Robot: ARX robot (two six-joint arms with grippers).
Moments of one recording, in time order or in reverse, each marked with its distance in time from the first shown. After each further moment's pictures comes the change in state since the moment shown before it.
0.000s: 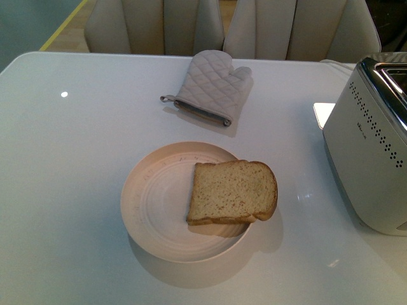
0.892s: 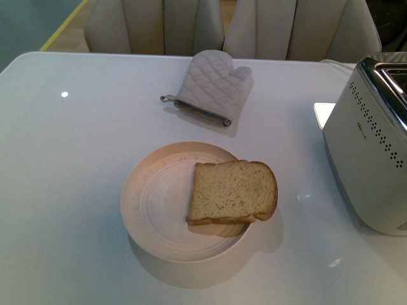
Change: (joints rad) left arm 0.000 -0.272 0.000 -0.277 0.000 0.000; right arm 0.239 0.324 0.087 -0.176 0.392 0.083
